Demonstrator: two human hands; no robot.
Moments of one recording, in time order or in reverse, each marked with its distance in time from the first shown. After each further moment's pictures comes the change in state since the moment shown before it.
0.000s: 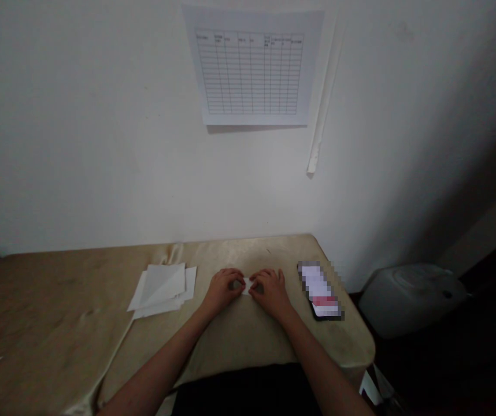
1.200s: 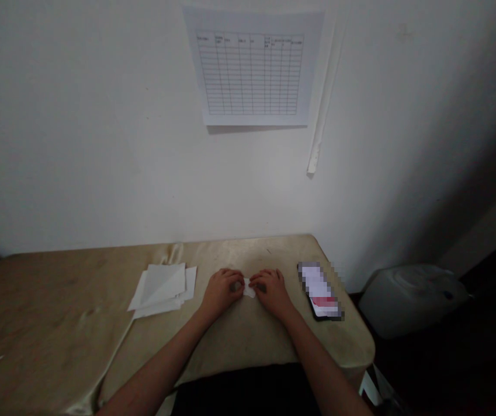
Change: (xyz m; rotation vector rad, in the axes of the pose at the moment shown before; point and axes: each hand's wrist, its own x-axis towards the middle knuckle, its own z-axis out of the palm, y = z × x) left_hand -0.006 0.008 -0.005 0.161 0.000 0.021; right_hand 0.003 0.013 0.003 0.088 0.012 -0.050
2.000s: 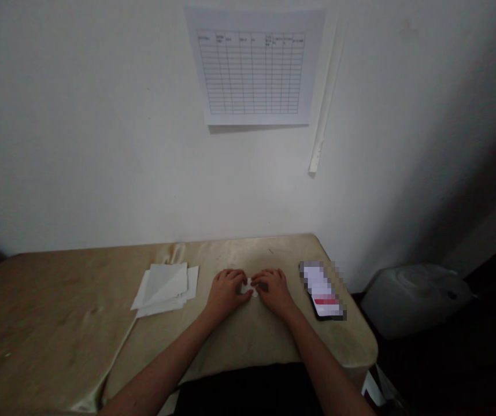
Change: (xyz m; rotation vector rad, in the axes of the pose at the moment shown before) left_hand -0.006 0.013 0.002 0.027 -0.005 -0.029; right_hand 0.002 0.001 -0.002 -0.002 -0.008 -0.008
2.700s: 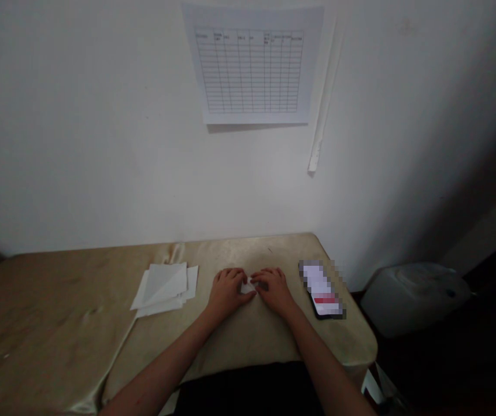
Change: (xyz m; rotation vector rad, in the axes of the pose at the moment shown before) left_hand 0.001 0.005 0.001 0.022 0.019 -0.006; right_hand 0.001 0.007 0.003 0.015 0.000 0.004
